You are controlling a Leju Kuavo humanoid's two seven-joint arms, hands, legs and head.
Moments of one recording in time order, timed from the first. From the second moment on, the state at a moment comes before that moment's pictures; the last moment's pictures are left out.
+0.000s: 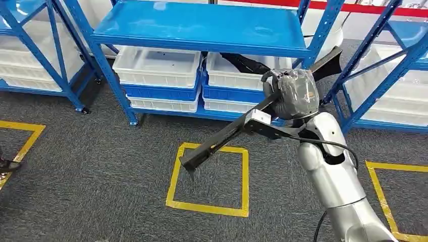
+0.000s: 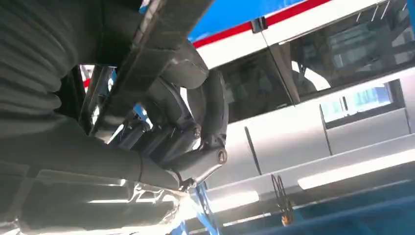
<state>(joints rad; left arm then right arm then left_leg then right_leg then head) -0.09 -0.07 0.29 -0.20 0.00 0.23 -0.50 -0.61 -0.16 0.39 -1.38 1.07 -0.24 -0.16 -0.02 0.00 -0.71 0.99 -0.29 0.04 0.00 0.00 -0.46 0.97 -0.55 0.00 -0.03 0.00</state>
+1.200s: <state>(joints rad) -0.09 -0.06 0.29 -0.20 -0.03 0.22 -0.46 -0.59 -0.15 0.40 -1.39 1.16 -0.25 -0.14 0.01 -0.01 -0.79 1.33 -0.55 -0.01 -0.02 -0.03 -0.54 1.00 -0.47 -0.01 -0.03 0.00</state>
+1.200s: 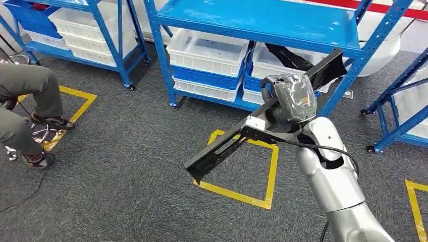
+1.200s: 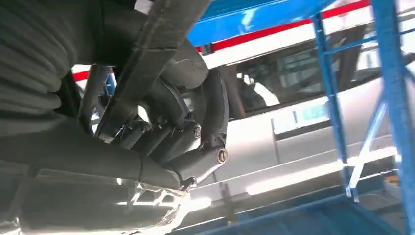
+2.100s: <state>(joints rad) -0.09 -0.07 0.29 -0.20 -0.06 0.22 -0.45 -0.48 -0.17 0.41 -1.43 1.20 -0.26 -0.15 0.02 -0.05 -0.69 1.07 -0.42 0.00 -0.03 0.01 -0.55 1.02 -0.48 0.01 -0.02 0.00</state>
